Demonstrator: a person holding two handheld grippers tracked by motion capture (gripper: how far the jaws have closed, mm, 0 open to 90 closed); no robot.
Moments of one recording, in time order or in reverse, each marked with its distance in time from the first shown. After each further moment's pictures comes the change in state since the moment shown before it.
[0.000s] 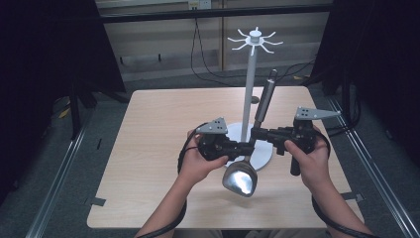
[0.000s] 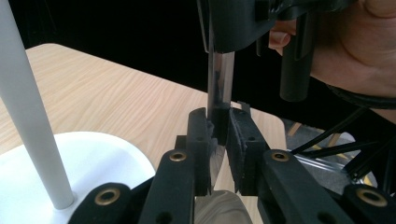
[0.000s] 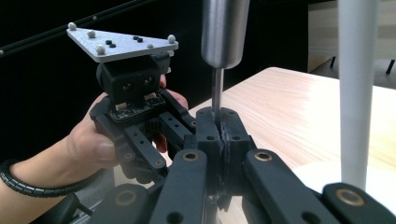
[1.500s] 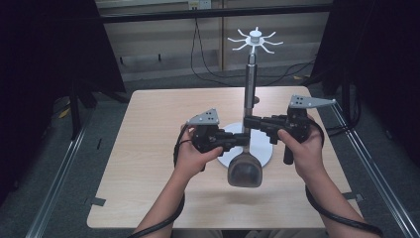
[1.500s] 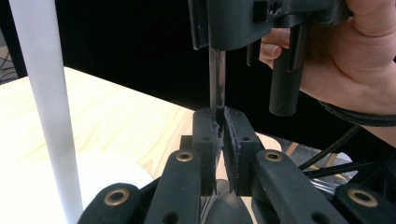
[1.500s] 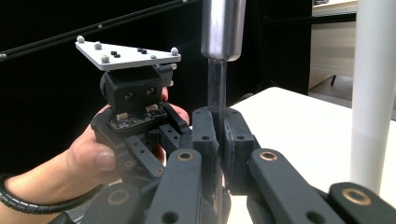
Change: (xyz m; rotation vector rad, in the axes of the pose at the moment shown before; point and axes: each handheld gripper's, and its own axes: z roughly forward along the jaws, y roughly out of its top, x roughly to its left) left arm 0.009 0.012 -0.014 -0.084 -0.004 -0.019; right arm 0.003 0.026 0.016 -0.037 0.008 -0.048
